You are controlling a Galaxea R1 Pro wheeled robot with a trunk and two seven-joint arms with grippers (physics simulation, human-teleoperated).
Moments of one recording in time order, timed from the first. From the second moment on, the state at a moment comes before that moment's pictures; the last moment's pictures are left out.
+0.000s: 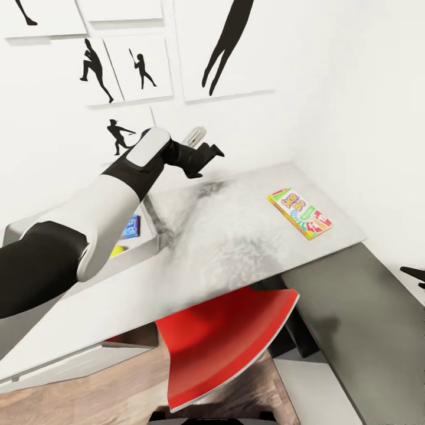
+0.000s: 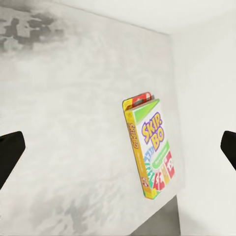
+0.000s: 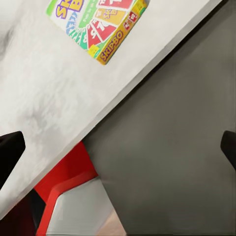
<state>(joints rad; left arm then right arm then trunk) -1.68 -0.15 -0.38 -0.48 1.40 0.70 0.45 -0.20 -0.71 -0.62 -1.51 -1.07 1.04 0.36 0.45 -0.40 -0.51</state>
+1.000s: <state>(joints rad) -1.67 -0.10 -0.38 -0.47 1.40 0.68 0.46 -0.20 -0.68 -0.62 -1.50 -1.07 1.03 0.37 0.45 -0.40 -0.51</state>
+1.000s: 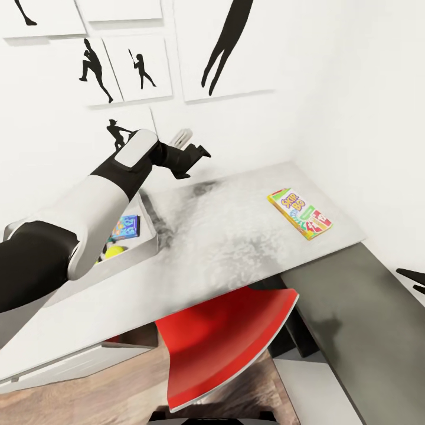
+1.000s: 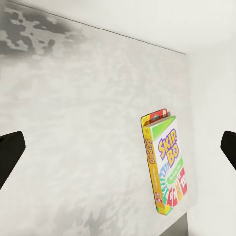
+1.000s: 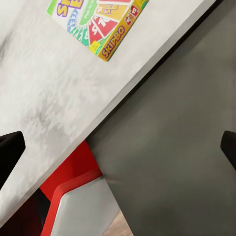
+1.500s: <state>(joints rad) -1.67 -0.10 -0.38 -0.47 1.40 0.68 0.46 -0.20 -0.68 -0.62 -1.50 -1.07 1.03 0.37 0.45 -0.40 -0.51</state>
